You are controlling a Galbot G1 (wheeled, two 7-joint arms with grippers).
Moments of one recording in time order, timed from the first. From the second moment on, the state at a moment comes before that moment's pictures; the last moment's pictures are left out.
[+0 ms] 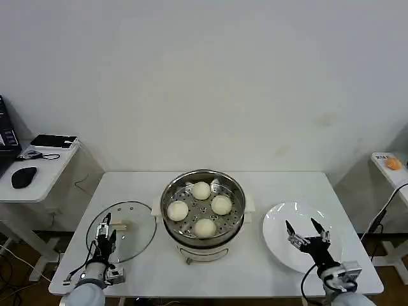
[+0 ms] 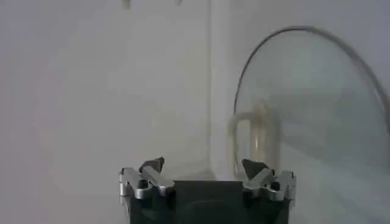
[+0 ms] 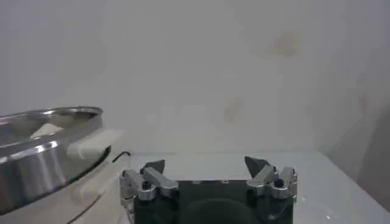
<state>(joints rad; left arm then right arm) 1.33 -1.29 -0.63 -1.62 1.30 0.05 0.00 -1.56 1.08 0.61 1.92 0.55 0.00 -0.02</state>
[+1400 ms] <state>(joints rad) 1.18 -1.31 -0.59 -1.49 1.28 0.06 0.00 -1.54 1.10 0.61 1.86 0.53 0.02 -0.02</state>
